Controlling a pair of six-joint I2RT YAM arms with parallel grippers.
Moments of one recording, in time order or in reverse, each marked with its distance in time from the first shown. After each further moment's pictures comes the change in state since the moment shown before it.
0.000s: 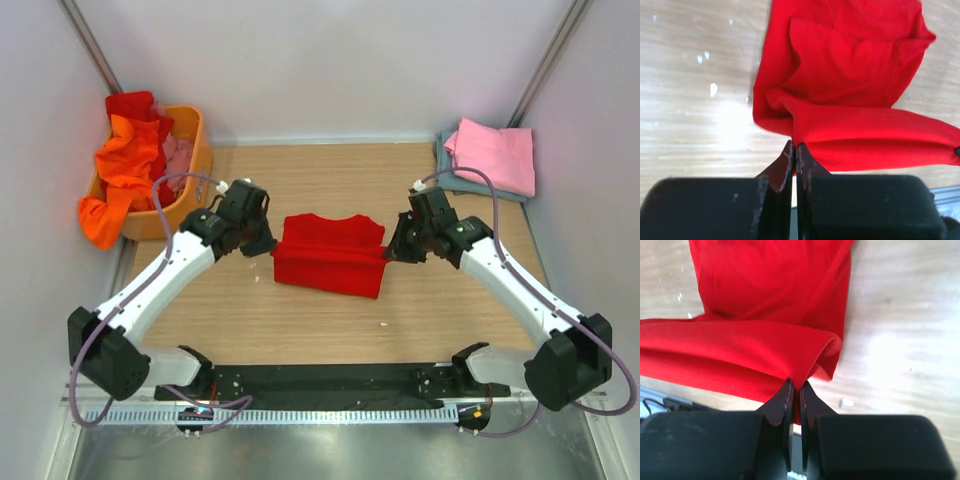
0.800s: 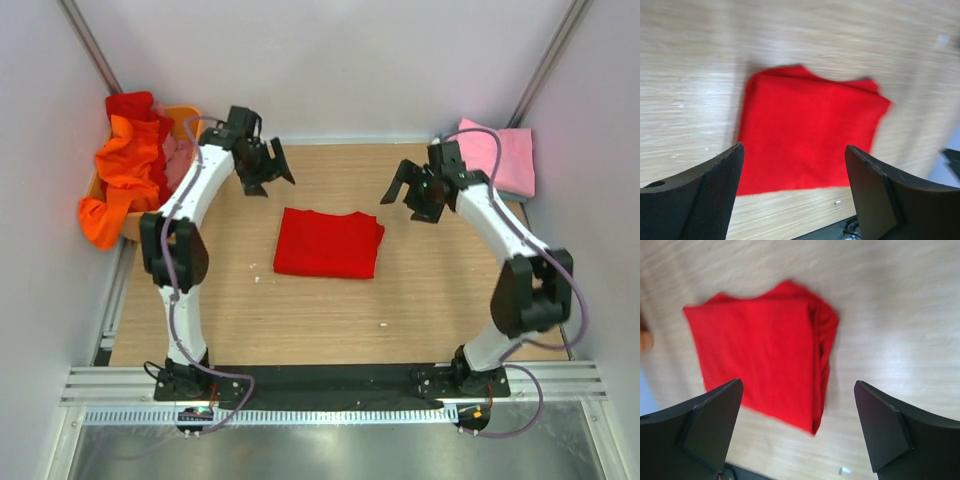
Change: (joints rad) left arm 0.317 0.858 0.838 -0.138 0.372 0.215; right arm -0.269 0.499 0.410 0.071 -0.062 -0.092
